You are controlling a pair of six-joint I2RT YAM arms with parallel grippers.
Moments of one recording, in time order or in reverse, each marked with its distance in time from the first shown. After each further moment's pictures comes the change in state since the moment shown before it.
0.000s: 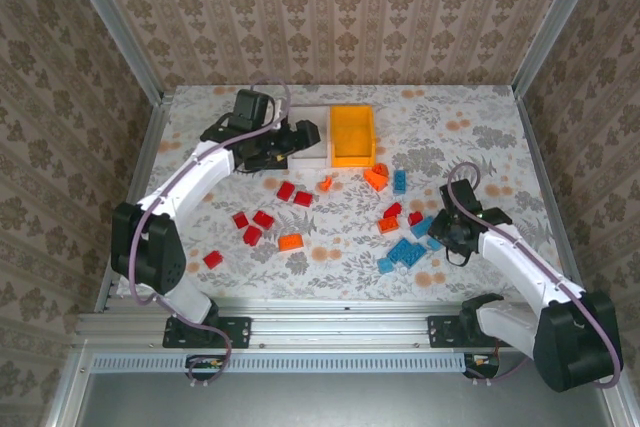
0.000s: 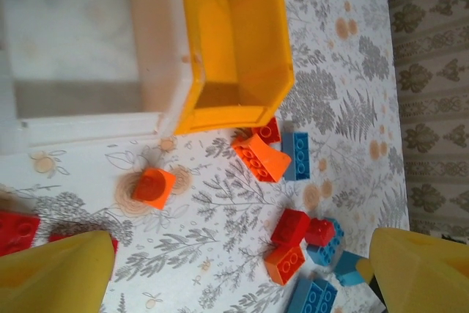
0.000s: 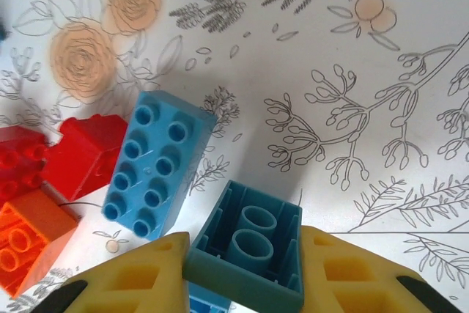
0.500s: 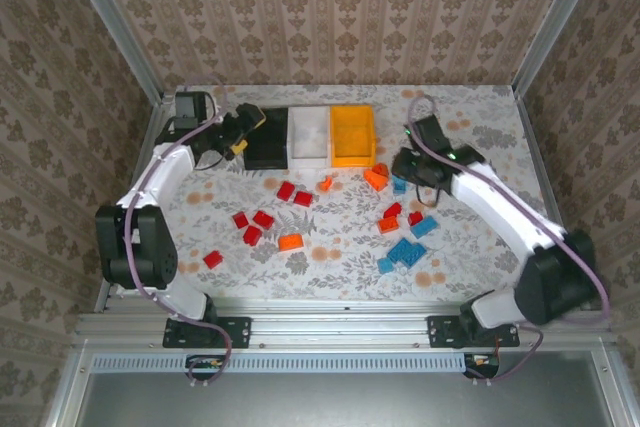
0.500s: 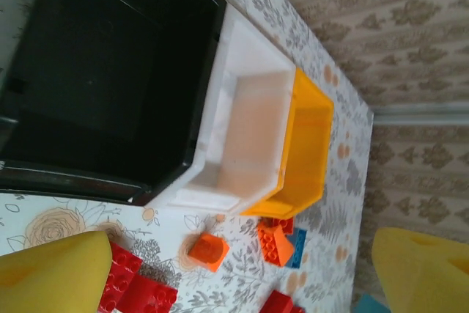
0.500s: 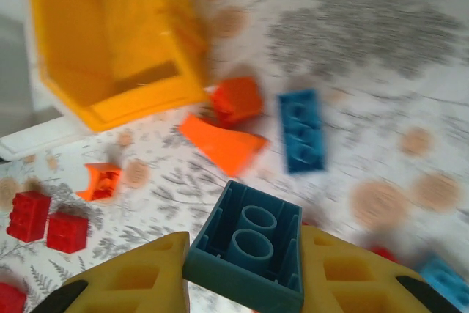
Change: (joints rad) left arm 0.336 -0.009 -0.105 0.146 0.139 -0.188; right arm 0.187 0.430 0.608 0.056 0.006 -0.184
